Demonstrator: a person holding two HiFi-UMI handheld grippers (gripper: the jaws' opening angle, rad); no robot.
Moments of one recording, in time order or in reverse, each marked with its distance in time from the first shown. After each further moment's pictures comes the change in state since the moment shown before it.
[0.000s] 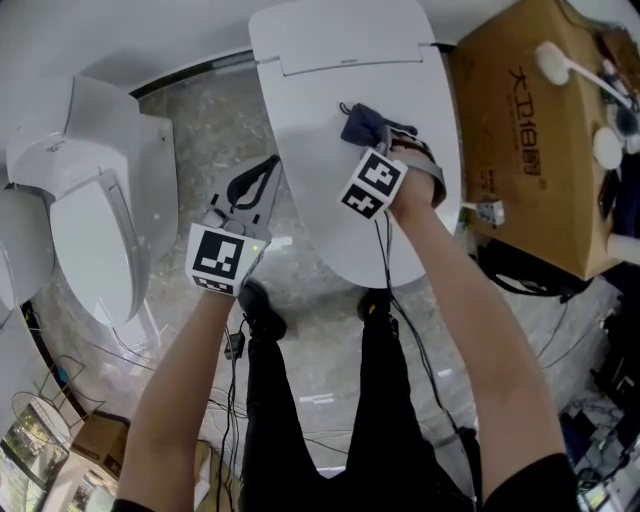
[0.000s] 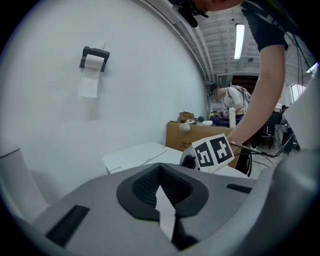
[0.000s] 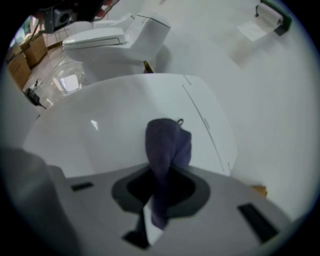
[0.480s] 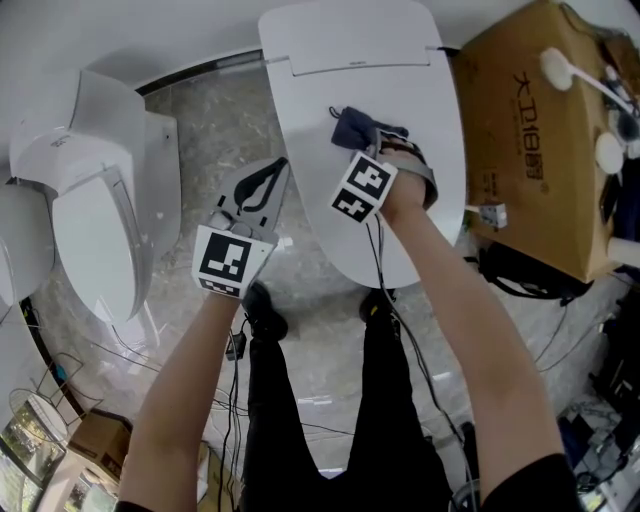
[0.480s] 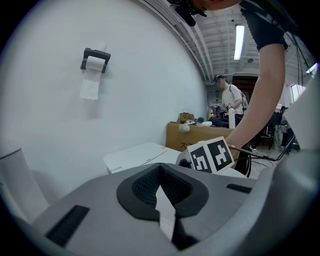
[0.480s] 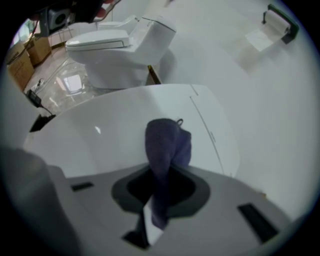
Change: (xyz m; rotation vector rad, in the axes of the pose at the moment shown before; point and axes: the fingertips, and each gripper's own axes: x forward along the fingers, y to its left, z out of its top) left arm -0.008 -0.001 0.001 -0.012 -0.004 0.001; right arm -0.005 0.014 0.032 -0.027 -0.028 0.010
